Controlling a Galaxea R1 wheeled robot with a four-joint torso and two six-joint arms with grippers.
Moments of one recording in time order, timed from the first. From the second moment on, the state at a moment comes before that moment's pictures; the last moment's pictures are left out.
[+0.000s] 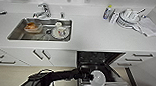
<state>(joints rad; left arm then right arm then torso) 0.44 2.98 -1.88 0.49 0.41 -0.68 -1.49 2.69 -2.18 -0.15 0.36 0.33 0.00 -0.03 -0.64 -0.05</state>
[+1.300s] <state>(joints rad) 0.44 2.93 -1.92 0.52 0.34 -0.70 -1.49 2.69 -2.18 -0.15 0.36 0.33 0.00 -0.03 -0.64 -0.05</state>
